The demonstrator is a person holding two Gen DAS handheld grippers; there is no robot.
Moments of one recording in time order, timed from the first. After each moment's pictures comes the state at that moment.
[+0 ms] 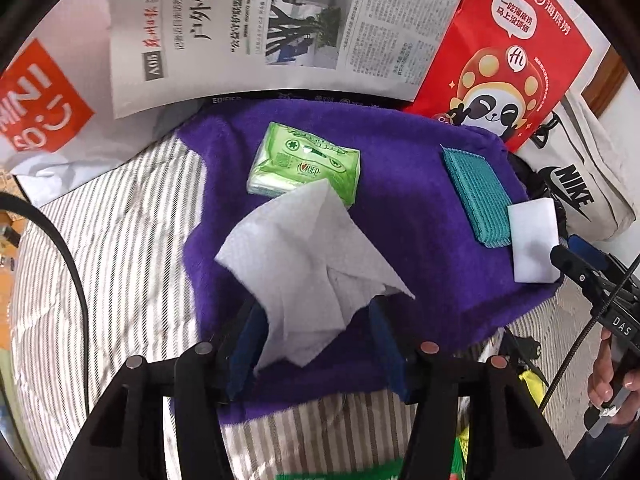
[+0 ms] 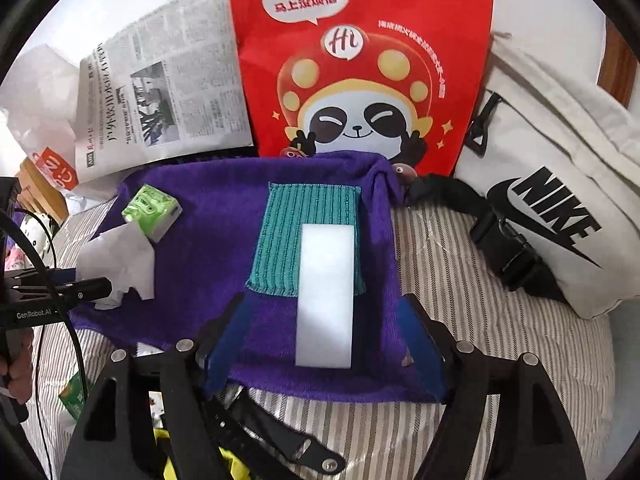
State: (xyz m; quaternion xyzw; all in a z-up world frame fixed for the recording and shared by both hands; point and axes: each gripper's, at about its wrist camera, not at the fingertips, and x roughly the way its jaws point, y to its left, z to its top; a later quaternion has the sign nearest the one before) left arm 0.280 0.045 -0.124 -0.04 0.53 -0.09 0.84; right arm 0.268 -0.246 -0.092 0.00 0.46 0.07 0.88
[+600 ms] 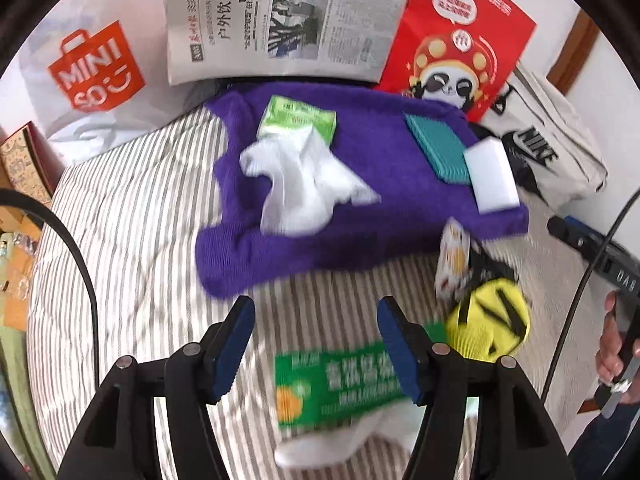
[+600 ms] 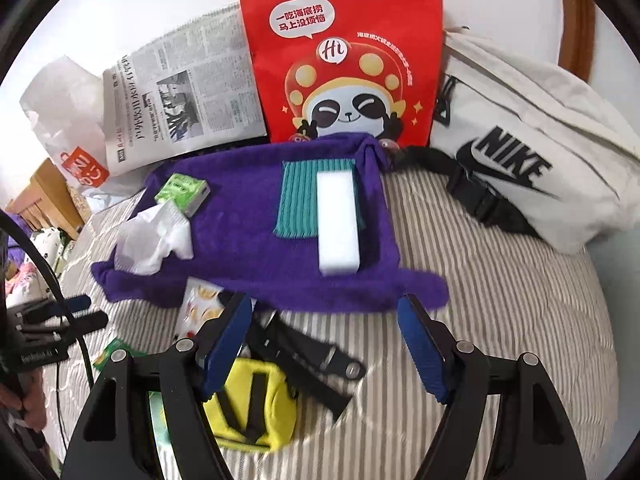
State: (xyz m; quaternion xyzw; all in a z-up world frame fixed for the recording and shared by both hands) left arm 0.185 0.052 -0.107 -0.02 0.52 -0.10 0.85; right arm 0.190 -0.249 -0.070 0.04 0.47 0.06 0.88
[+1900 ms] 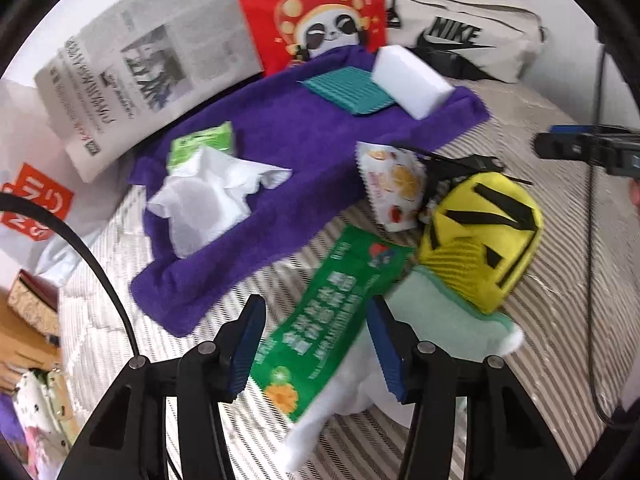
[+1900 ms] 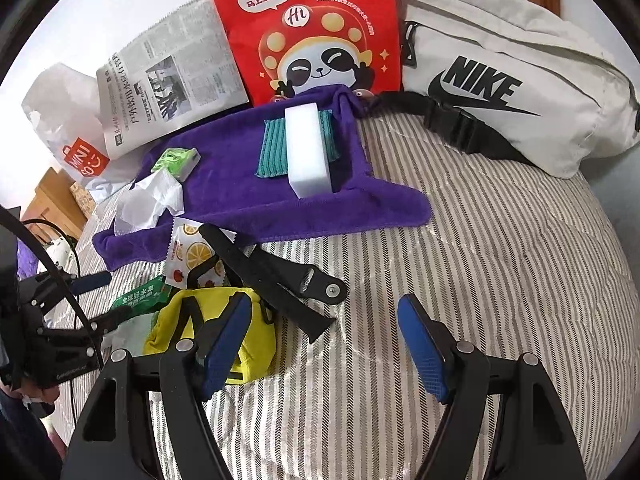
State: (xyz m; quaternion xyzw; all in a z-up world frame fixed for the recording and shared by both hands) left arm 0.157 -0.015 -0.124 0.20 0.47 -0.19 0.84; right arm 0.150 -0.278 -0.102 0.09 0.49 0.06 0.87
